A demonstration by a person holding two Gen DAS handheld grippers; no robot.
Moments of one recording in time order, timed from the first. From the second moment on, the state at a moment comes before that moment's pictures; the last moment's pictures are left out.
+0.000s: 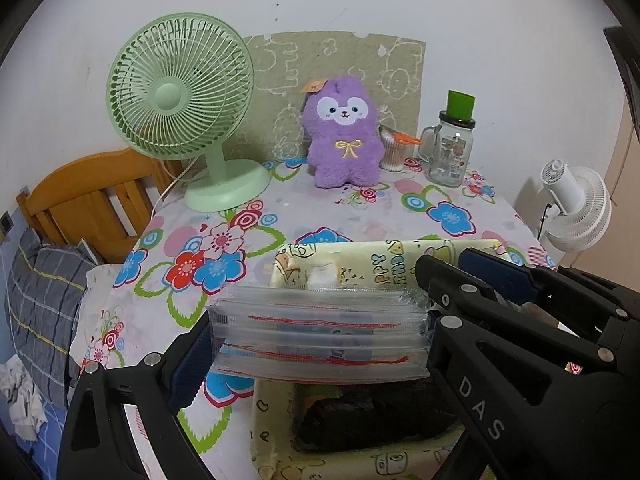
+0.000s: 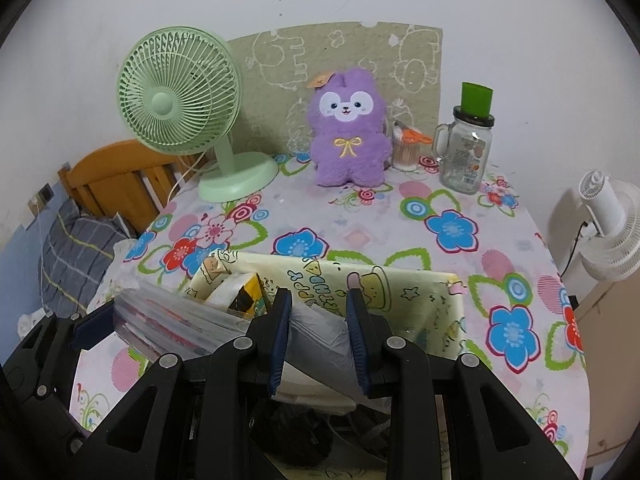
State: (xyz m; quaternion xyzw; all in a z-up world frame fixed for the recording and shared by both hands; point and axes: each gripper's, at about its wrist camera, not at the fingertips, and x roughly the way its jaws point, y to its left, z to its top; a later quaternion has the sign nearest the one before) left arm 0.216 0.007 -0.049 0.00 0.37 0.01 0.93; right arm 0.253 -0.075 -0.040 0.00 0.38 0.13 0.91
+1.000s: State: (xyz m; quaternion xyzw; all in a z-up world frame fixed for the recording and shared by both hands) left arm 0.205 -0.005 -0.039 0.00 0.36 0.00 0.93; right arm 0.232 -0.104 -0.028 0.01 0.36 0.10 0.93
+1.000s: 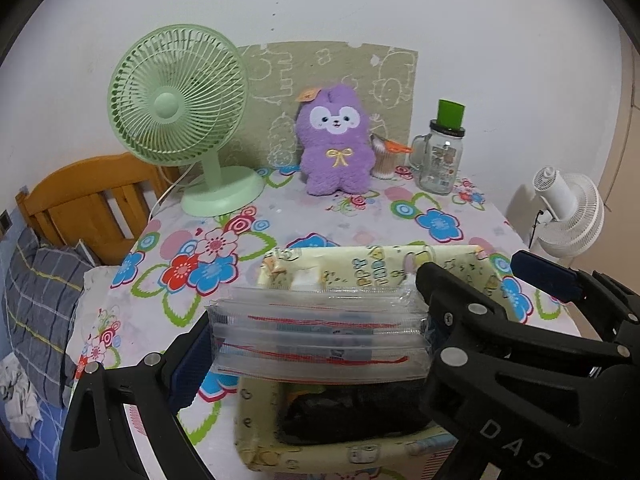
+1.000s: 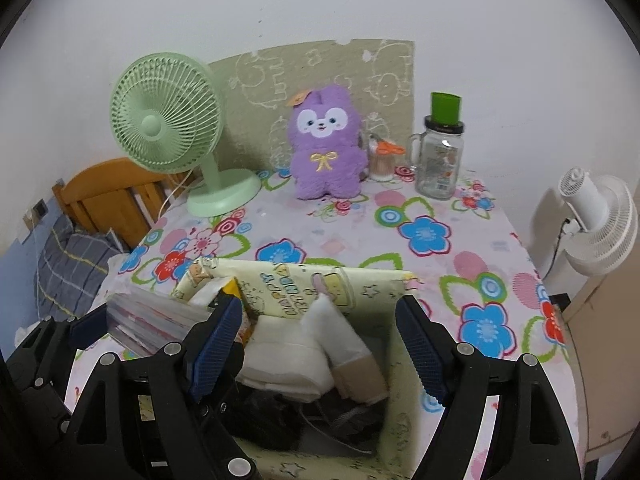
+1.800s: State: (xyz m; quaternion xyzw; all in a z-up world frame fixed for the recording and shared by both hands) left arm 0.227 -0.052 -0.060 0.00 0.38 -0.07 0.92; right arm 0.235 -0.153 -0.045 0.03 0.38 0.06 0.92
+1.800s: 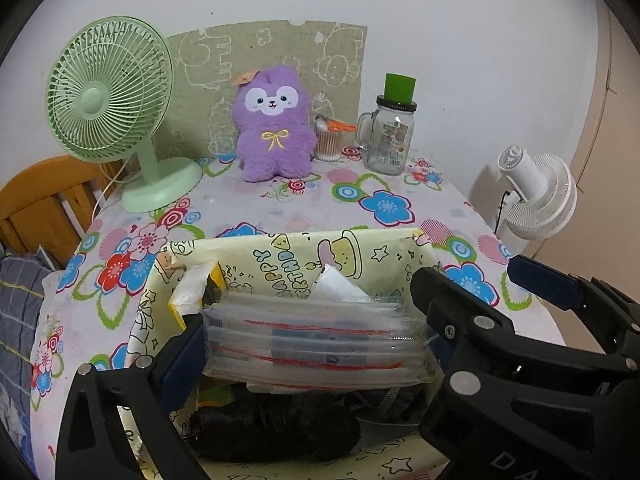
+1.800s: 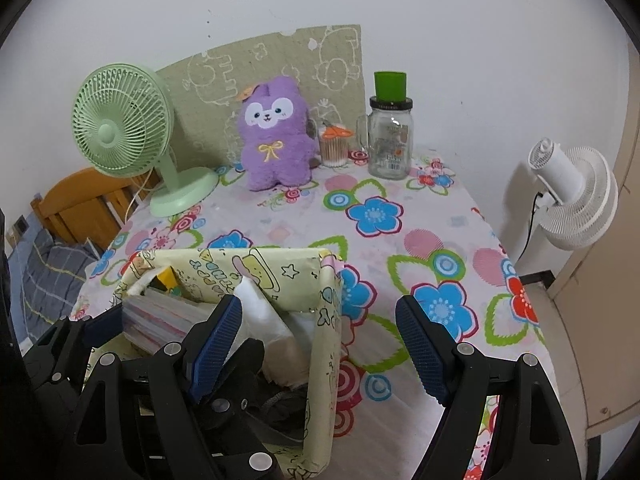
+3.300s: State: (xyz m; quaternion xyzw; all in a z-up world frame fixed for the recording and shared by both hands) left arm 0.211 -0.065 -0.064 0.10 0.35 -0.13 0.92; right arm 0.254 -0.132 -0.057 -0.04 0.43 0.20 0.88
